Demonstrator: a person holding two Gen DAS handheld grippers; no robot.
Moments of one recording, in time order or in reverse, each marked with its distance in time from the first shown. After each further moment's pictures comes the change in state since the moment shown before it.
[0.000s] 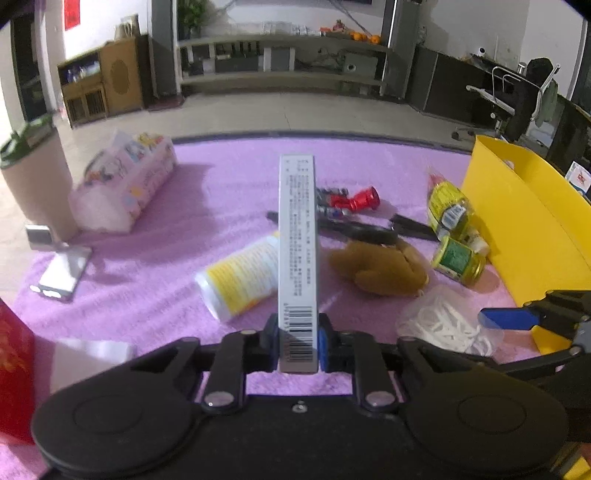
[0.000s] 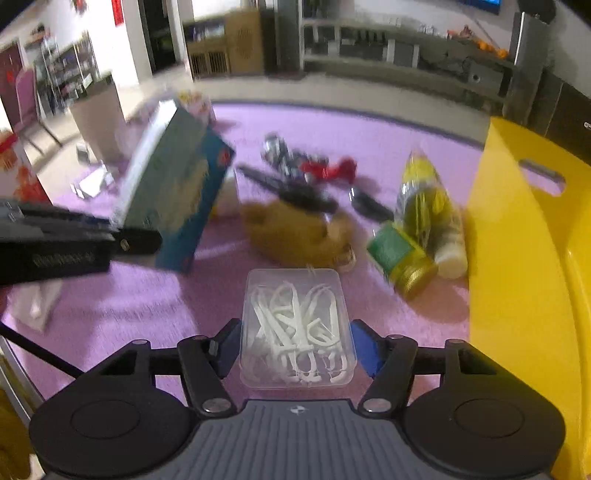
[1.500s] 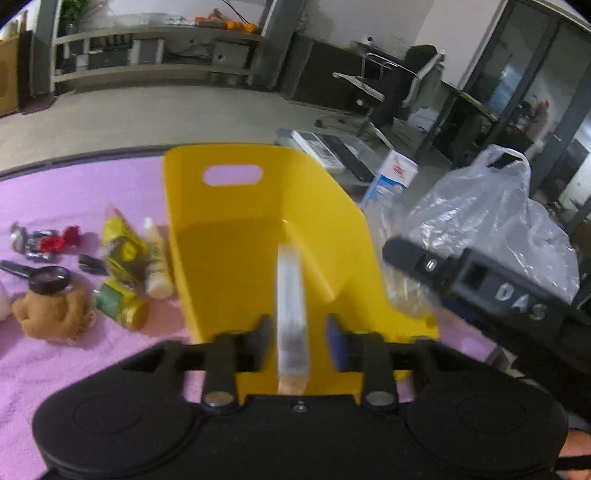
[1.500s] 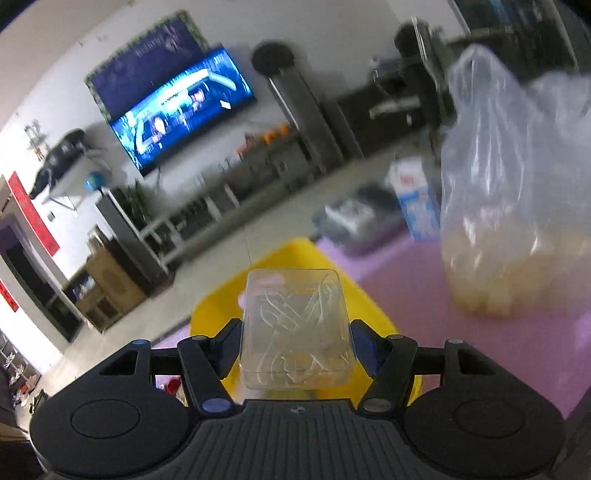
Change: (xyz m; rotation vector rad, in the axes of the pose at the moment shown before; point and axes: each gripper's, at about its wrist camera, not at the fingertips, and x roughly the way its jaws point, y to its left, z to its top) left arm -0.013 -0.238 0.053 0.070 0.055 -0.389; right arm -0.136 -0.200 -0.054 0.749 -0.475 -0.185
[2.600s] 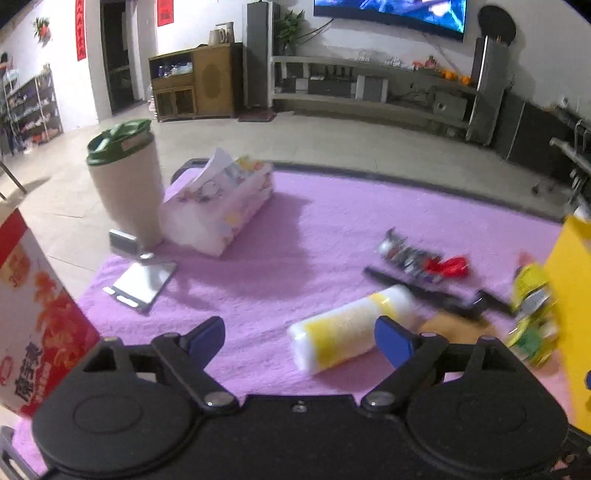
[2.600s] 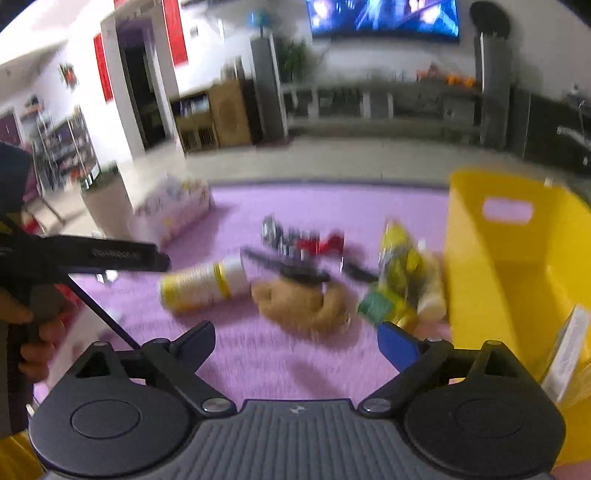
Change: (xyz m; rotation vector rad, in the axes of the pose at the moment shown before) left arm -0.090 0.254 -0.049 -0.232 -0.126 0.624; right arm 0.046 0.181 -0.138 -0.608 0.323 0.226
